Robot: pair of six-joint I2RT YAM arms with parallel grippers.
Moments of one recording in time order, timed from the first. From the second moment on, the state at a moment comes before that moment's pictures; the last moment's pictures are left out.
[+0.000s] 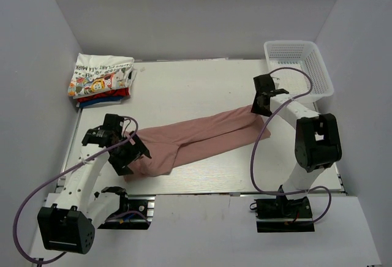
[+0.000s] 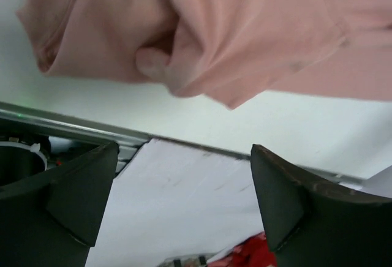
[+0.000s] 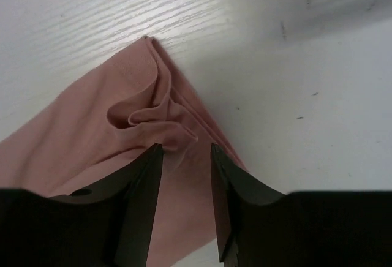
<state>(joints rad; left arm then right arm) -0.12 0.96 0.76 -1.13 0.19 -0.78 0.26 1.74 1.18 -0.47 0.30 0.44</state>
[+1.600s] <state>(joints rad) -0.41 2.77 2.42 -0.12 0.45 -0.90 0.89 1.40 0.81 -0.76 -0.26 0.32</state>
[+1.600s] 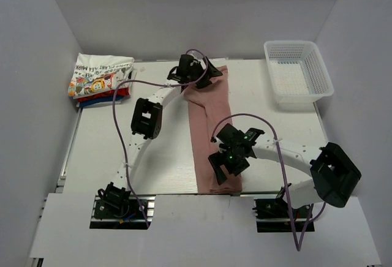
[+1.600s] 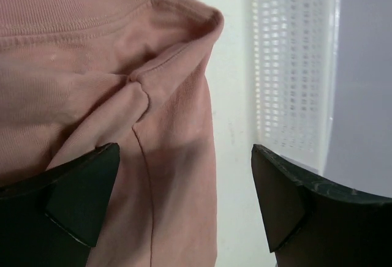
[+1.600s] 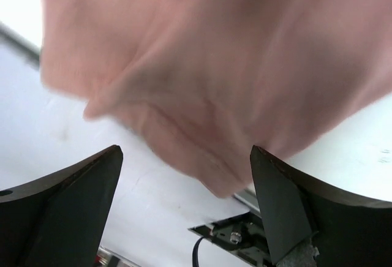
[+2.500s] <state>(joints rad) -0.44 2.30 1.98 -0.04 0.36 -0.76 0.94 1.07 0.78 -0.69 -0.07 0.39</state>
